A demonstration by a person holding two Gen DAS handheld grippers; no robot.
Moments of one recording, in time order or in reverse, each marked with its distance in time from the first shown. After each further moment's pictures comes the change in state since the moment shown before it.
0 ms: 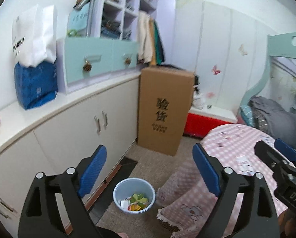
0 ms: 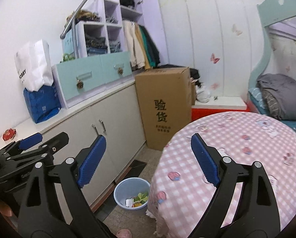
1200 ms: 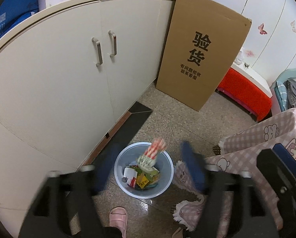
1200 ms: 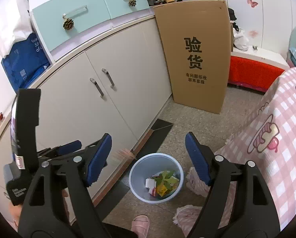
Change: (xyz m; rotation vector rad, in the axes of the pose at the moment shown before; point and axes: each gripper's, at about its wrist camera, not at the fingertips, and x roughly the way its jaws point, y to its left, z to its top) left arm 0.309 0.093 -0.061 -0.166 0.513 0.104; right arm 0.310 0.050 -0.065 0.037 0.426 0.178
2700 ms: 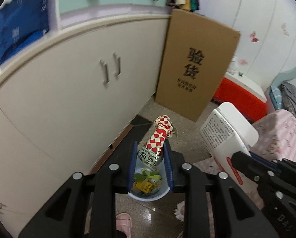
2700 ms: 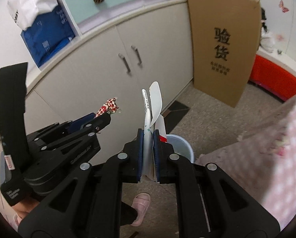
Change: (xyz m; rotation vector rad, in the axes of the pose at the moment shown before) left arm -0.059 0.010 -0.008 0.010 -0.101 0.009; right arm 0.011 0.048 0.008 -0.146 0.194 0.120
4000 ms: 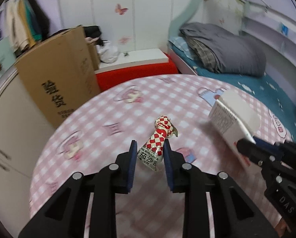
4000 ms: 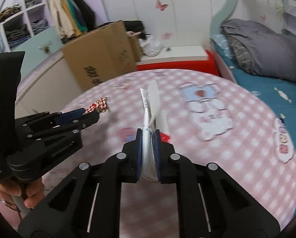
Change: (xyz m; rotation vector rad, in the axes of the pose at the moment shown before) left arm -0.049 -0.468 -0.062 0.629 -0.018 -0.370; right arm -0.278 -0.326 -0.125 0.370 -0.260 -0.395
